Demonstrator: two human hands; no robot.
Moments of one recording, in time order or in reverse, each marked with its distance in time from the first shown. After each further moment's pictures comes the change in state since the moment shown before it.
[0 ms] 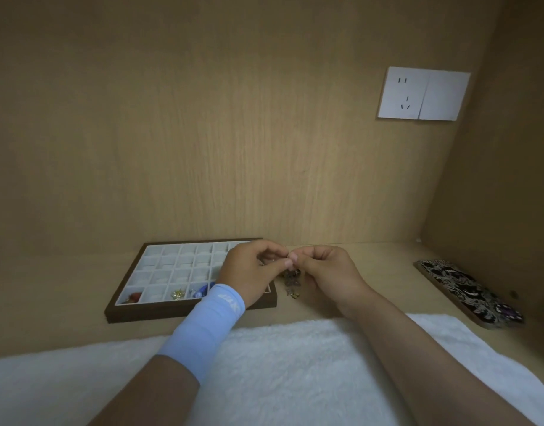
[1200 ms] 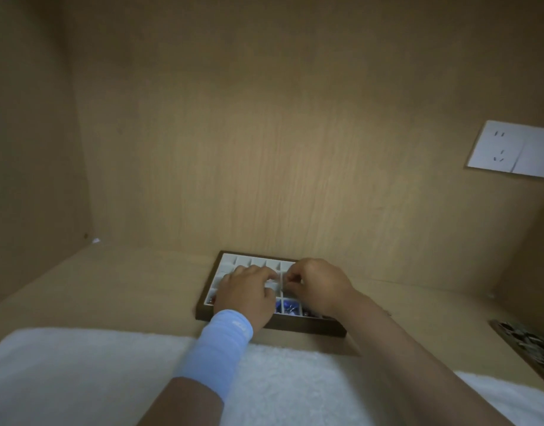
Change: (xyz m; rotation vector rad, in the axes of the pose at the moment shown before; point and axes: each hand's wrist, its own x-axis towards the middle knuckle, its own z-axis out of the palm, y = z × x) left_hand -0.045 -0.026 -0.098 0.626 0.114 -0.198; right_hand 0.034 -0.037 0.118 -1.154 -0.328 -0.392
